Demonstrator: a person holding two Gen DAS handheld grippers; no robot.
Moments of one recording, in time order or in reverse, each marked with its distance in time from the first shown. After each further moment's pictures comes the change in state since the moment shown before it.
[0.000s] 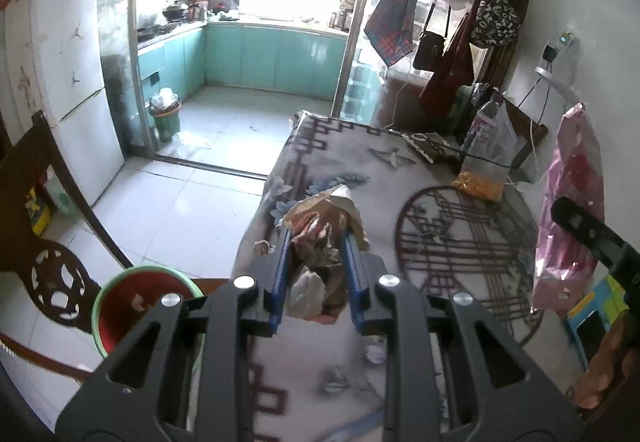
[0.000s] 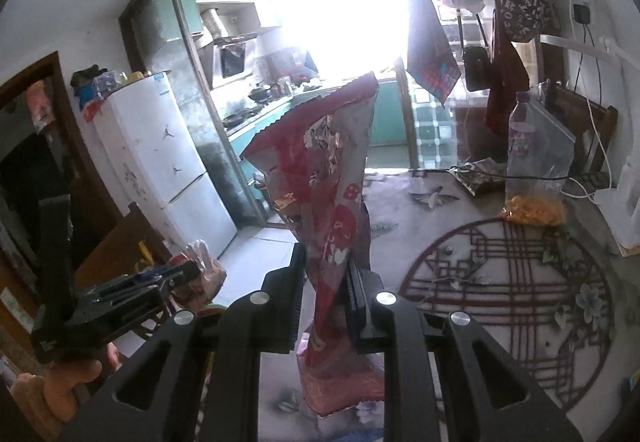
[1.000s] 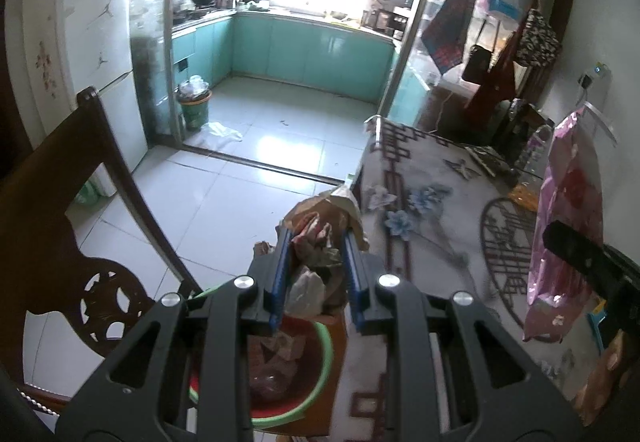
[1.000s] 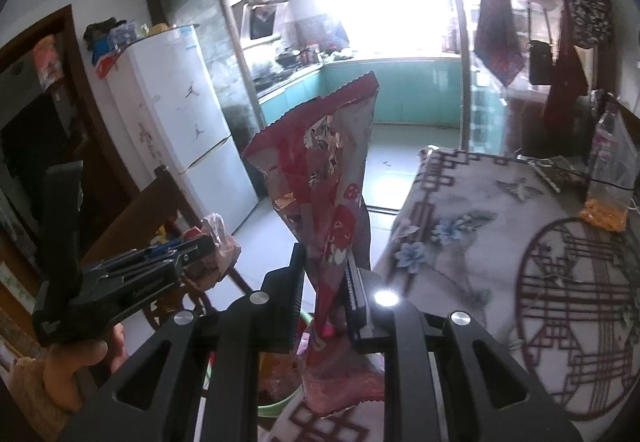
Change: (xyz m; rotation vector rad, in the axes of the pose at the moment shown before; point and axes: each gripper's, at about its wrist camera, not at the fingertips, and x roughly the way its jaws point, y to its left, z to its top) left arm 0.002 0.185 0.016 -0.064 0.020 0.046; right arm 0.116 0.174 -0.013 -0.107 0.120 0.056
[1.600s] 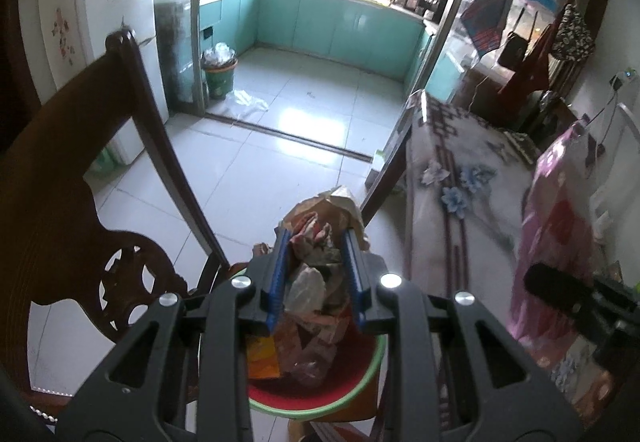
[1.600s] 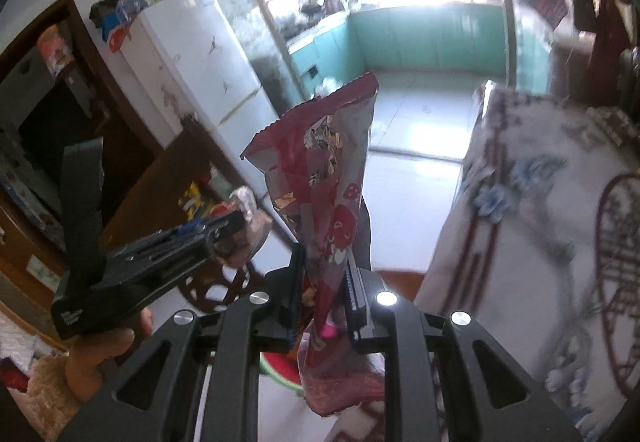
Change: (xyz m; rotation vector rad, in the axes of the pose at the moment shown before) left arm 0.037 0.064 -0.018 -0.053 0.109 0.062; right arm 0.084 0.041 -0.027 0.057 0.234 0.145
